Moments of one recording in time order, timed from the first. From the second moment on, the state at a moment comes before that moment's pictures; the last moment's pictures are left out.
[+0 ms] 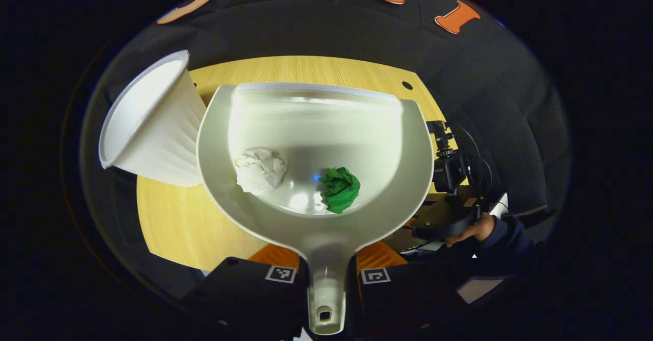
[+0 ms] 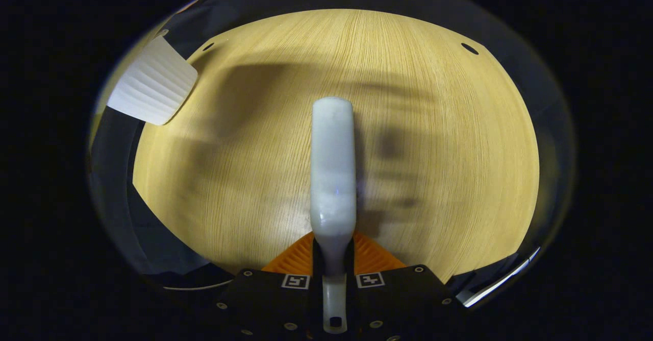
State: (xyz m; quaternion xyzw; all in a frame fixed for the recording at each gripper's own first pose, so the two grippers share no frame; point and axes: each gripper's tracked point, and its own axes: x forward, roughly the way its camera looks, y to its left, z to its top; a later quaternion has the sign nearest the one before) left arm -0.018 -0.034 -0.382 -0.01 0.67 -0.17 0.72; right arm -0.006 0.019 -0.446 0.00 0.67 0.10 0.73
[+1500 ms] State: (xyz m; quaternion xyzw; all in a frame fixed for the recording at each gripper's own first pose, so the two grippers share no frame) left arm 0.086 0.303 -0.317 0.23 0.63 0.03 0.74; right arm 0.015 0.013 -0.430 0.05 0.65 0.08 0.76
